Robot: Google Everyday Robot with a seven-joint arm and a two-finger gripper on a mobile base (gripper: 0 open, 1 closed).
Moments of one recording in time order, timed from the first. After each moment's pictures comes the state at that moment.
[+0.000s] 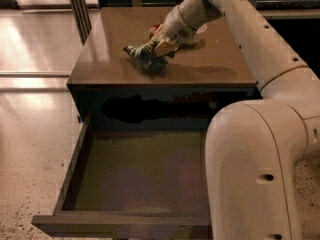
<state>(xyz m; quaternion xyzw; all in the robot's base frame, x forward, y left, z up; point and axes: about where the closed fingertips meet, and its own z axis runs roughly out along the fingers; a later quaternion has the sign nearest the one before) 0.751 0.002 0.874 -0.69 0.62 0.17 0.33</state>
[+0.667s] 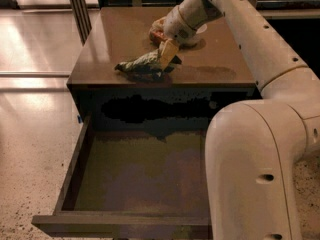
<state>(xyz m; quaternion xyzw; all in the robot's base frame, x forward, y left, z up) 0.751 0.002 0.874 -0.69 0.62 0.17 0.33</state>
